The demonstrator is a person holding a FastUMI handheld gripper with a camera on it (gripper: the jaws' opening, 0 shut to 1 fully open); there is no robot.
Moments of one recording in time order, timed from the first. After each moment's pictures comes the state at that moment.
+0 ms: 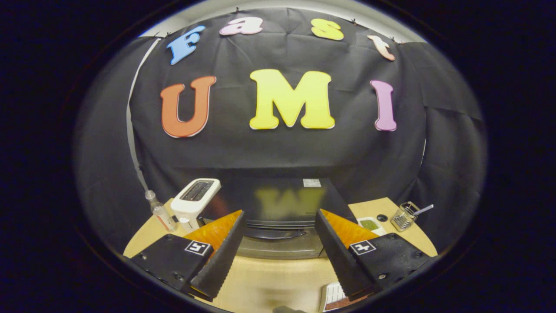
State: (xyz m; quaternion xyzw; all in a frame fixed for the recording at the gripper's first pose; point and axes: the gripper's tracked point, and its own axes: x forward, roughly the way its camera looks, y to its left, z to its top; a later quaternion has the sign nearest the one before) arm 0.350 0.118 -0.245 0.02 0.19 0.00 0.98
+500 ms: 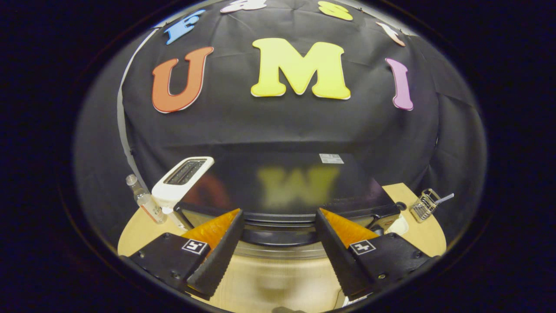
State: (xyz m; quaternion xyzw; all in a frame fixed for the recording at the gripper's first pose) arm 0.392 0.127 -0.299 0.02 0.24 0.00 0.97
